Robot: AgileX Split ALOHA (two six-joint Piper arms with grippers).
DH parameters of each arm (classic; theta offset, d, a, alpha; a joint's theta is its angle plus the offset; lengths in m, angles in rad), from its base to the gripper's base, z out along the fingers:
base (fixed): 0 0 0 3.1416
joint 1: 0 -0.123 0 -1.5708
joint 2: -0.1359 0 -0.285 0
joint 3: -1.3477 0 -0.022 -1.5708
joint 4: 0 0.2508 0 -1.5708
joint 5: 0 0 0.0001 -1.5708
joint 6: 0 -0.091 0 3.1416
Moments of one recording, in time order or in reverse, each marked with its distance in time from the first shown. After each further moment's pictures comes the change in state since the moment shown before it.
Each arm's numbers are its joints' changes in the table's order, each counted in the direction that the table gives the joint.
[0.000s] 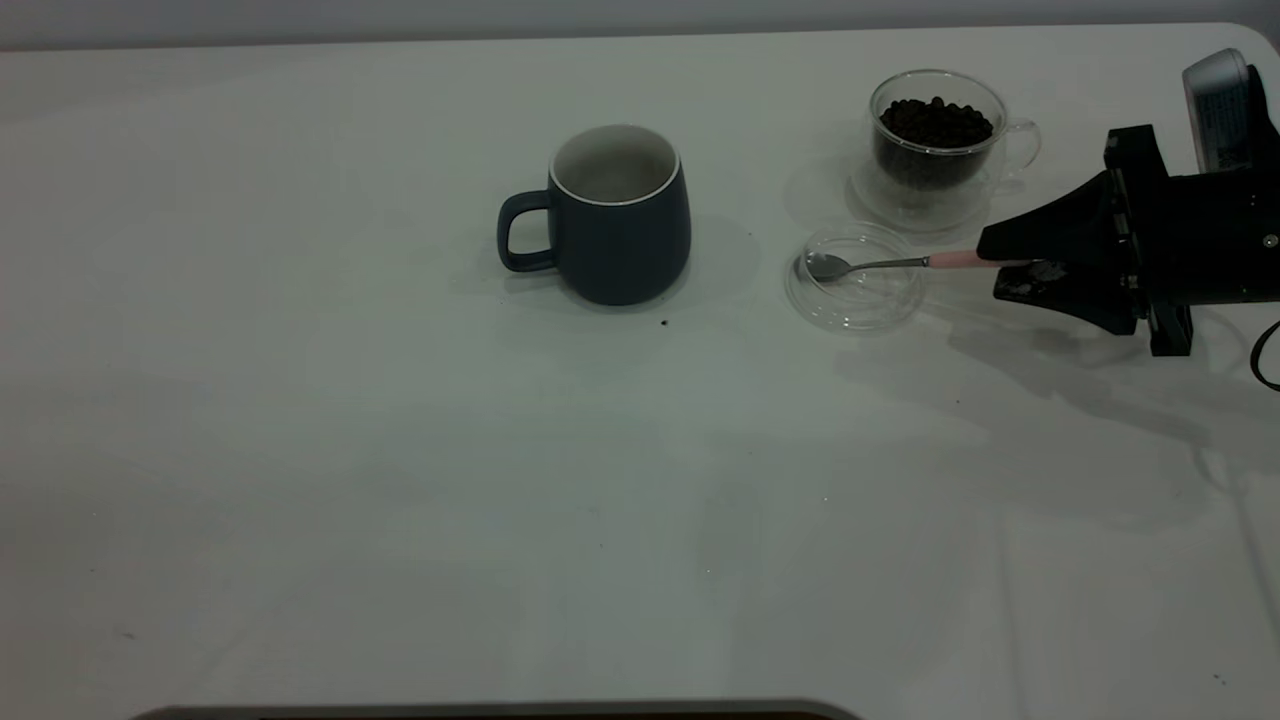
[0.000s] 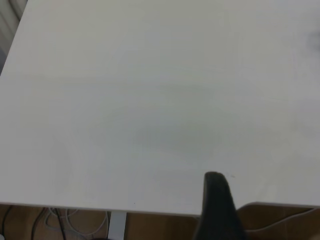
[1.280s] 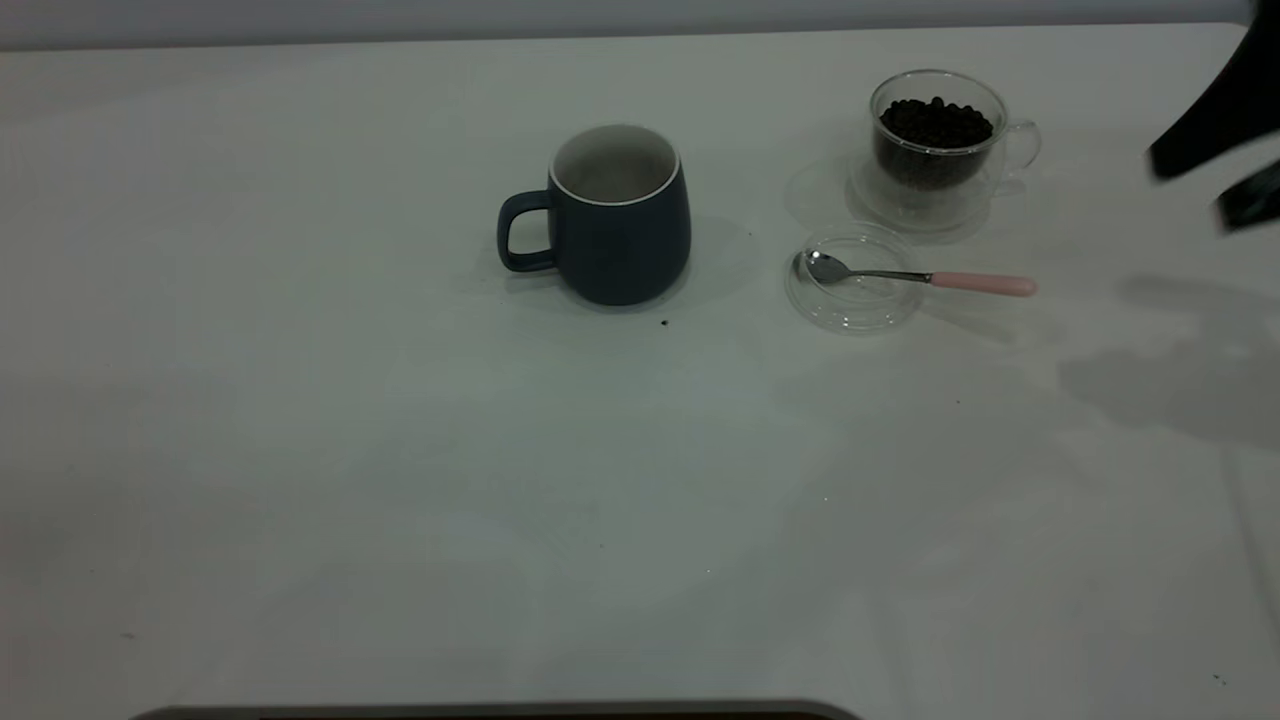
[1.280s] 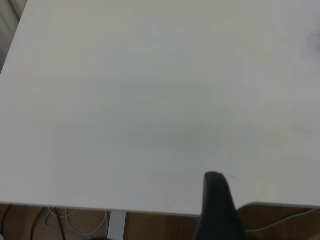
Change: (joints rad) left arm 0.000 0.000 0.000 0.000 0.000 0.003; right arm -0.015 0.644 -0.019 -0.971 -0.288 -0.906
